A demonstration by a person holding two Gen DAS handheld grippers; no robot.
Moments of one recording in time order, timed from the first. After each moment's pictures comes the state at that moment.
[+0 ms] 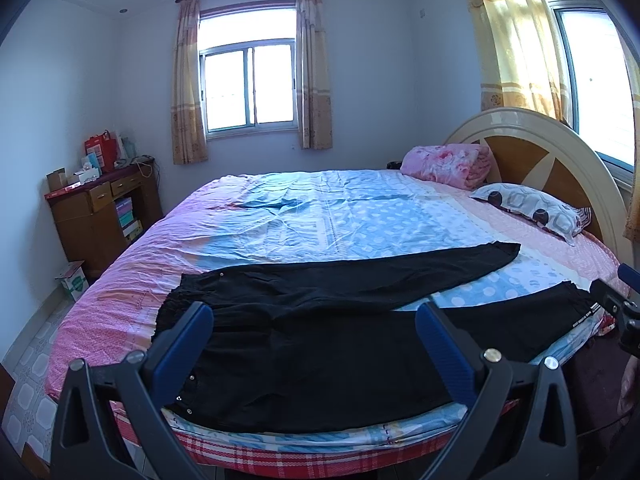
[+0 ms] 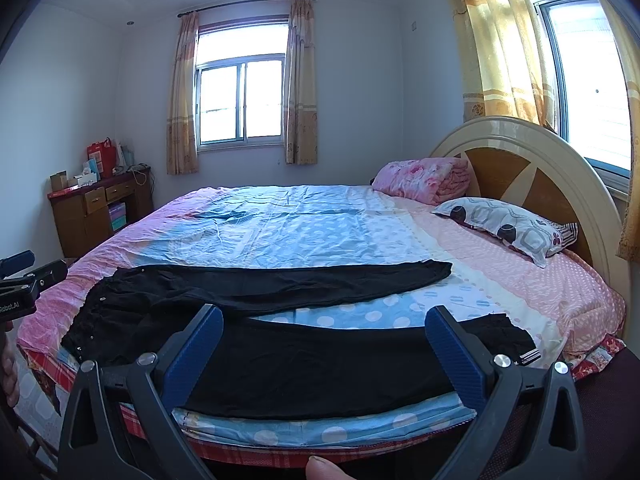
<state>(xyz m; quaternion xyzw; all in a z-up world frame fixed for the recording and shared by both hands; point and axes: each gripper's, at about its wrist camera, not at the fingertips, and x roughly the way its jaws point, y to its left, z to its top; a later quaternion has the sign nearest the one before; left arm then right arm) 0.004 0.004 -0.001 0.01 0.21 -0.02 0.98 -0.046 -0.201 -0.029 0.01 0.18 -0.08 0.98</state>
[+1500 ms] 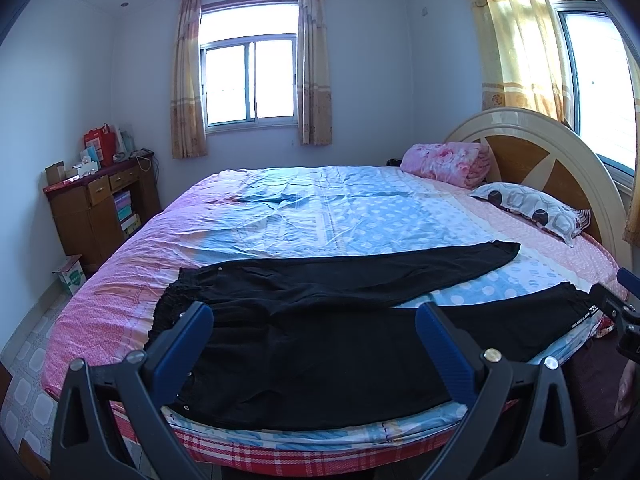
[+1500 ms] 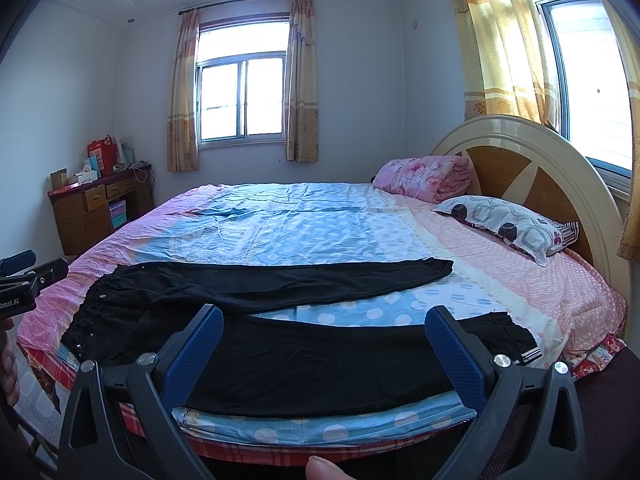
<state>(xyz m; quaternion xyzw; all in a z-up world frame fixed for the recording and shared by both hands) 0.005 0.003 -0.007 0.01 0.22 -0.02 0.98 -0.045 -0.199 -0.031 0.00 0.18 -0.08 0.98</state>
